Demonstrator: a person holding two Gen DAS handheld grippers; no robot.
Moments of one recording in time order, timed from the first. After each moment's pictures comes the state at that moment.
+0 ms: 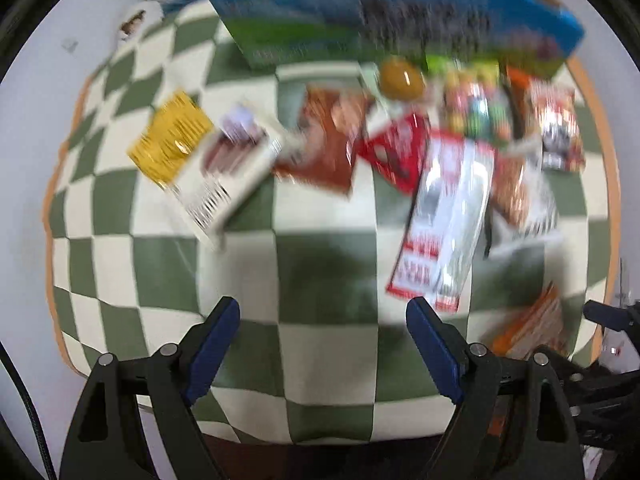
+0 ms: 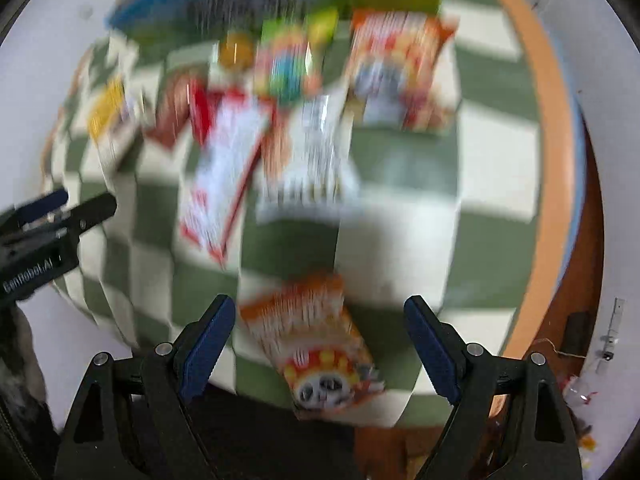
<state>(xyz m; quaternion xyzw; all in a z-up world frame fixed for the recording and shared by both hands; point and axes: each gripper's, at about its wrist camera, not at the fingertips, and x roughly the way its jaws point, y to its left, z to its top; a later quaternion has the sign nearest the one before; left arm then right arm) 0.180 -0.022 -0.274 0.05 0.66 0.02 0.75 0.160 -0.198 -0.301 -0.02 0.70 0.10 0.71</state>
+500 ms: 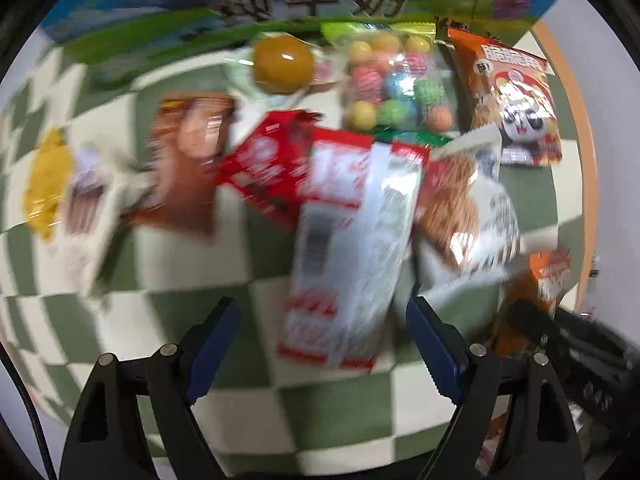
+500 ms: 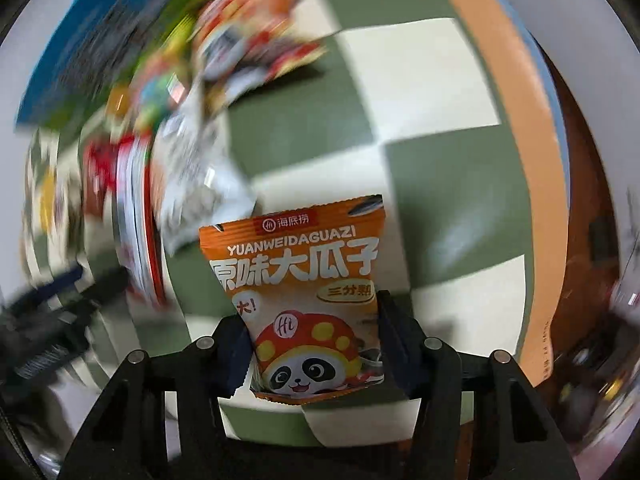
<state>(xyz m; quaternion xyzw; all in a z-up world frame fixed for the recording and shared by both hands) 0.232 -0.087 -0.317 0.02 0.70 -0.08 0.71 0.164 -0.275 -0.331 0.15 0.68 -0.03 0.72</state>
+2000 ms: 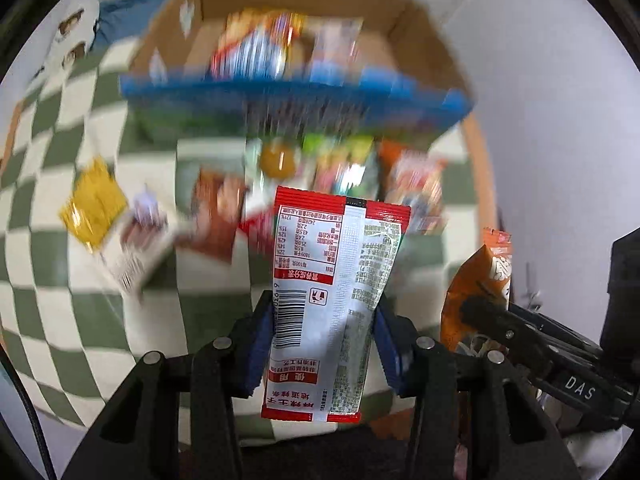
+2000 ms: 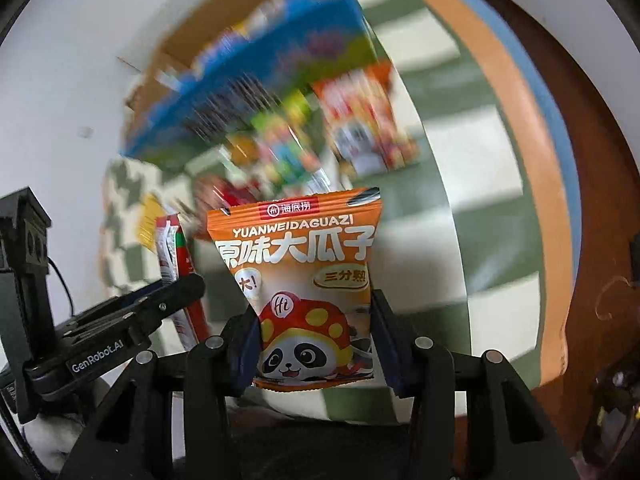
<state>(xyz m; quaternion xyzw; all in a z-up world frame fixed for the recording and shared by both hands) 0.219 -0.065 -0.164 -0.08 0.63 -0.13 0.76 0.165 -0.265 -0.218 0.20 0.62 0.07 0.76</state>
